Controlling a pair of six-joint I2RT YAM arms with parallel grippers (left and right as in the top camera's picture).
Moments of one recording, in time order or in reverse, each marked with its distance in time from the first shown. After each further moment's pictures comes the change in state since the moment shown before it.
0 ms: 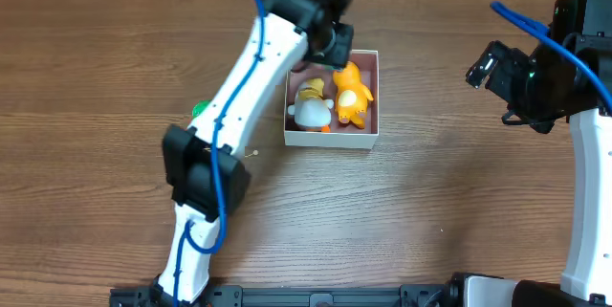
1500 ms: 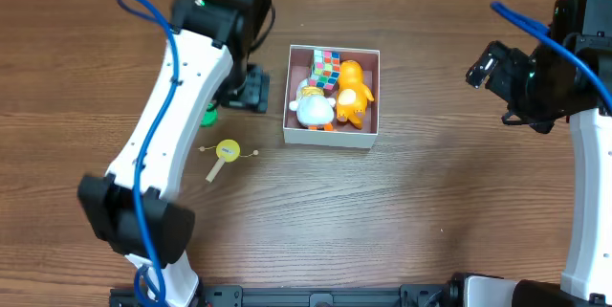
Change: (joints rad) left arm 0.191 -0.371 -0.408 -0.377 -0.219 0.061; right arm 0.000 0.000 0.000 -0.001 0.000 0.000
